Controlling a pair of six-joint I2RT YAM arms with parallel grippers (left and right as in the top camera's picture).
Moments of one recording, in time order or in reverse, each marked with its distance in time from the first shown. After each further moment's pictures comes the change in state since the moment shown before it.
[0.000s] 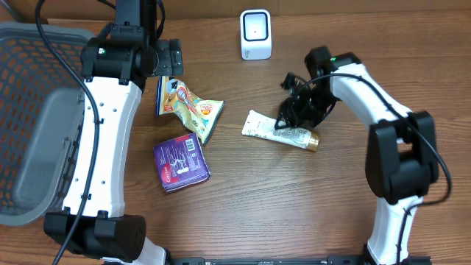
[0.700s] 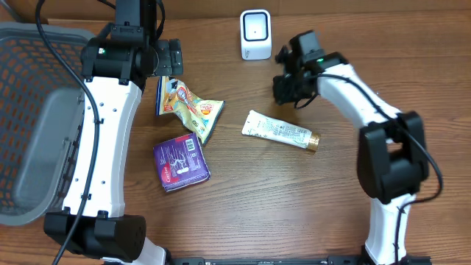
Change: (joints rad) left arm 0.000 0.000 0.000 0.000 0.000 0.000; right arm 0.082 0.055 0.027 0.401 0.264 0.256
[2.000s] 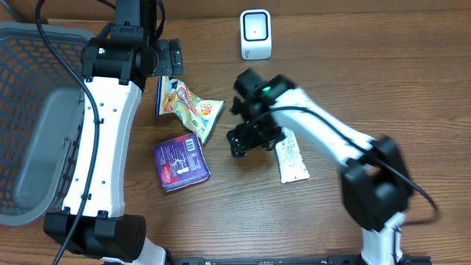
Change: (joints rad) left arm 0.000 0.000 0.000 0.000 0.000 0.000; right arm 0.291 -0.156 0.000 -0.443 -0.019 -0.009
